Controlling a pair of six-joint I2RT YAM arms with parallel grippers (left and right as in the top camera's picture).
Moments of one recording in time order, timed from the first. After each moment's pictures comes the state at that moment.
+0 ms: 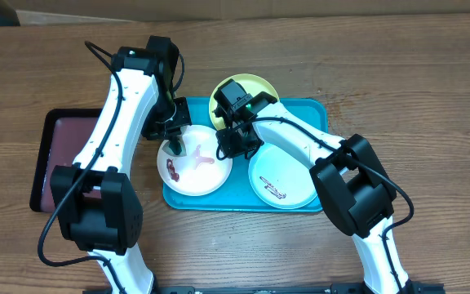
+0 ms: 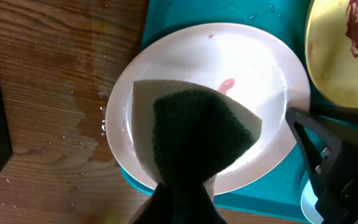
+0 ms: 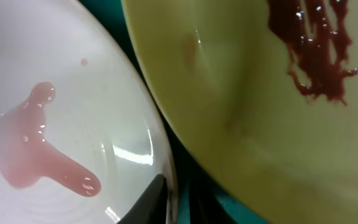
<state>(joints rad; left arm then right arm) -0.16 1.95 1.73 -1.40 0.04 -0.41 0.66 2.24 1.70 -0.82 -0.22 0.29</state>
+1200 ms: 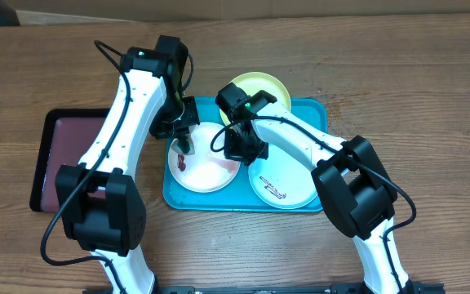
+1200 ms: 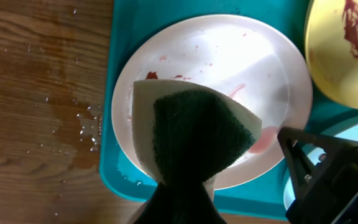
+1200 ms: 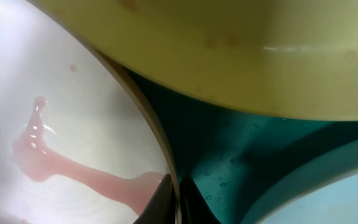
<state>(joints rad) -0.20 1.95 1.73 -1.36 0.06 -0.43 0.67 2.23 1.71 -0.98 -0.16 0.74</state>
